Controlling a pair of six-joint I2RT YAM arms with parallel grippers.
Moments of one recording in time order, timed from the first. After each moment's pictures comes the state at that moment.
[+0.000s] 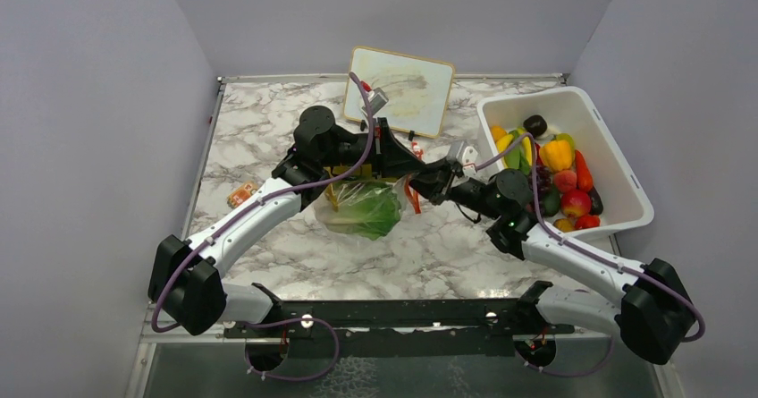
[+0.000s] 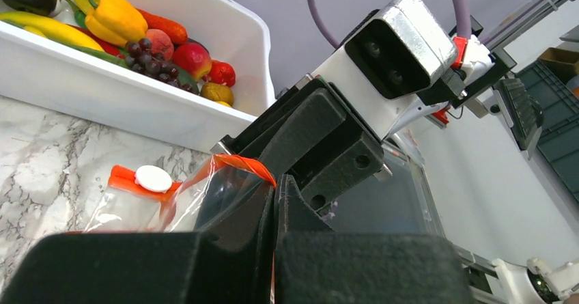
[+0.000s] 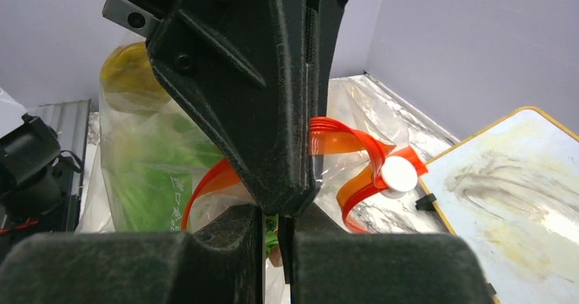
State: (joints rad) left arm -0.62 1.33 1.06 0.34 0.90 -0.67; right arm 0.71 1.09 0.58 0.74 -0.45 -0.02
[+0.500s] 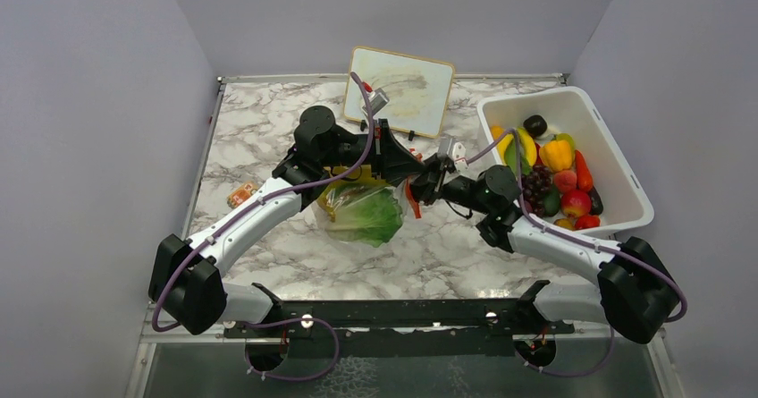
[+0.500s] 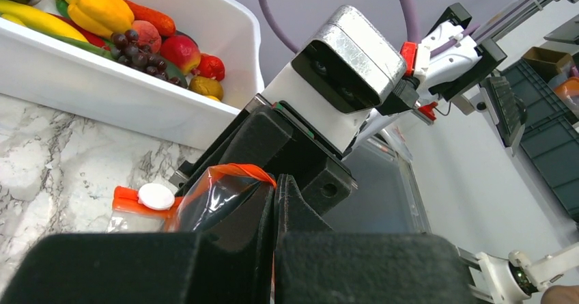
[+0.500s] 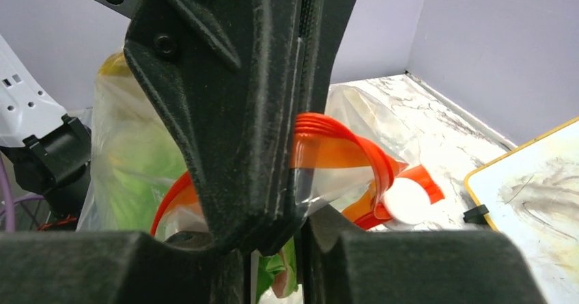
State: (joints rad) left arm -0.62 1.33 1.06 0.35 0.92 -0.70; right arm 0.71 1.23 0.58 0.90 -0.56 0.07
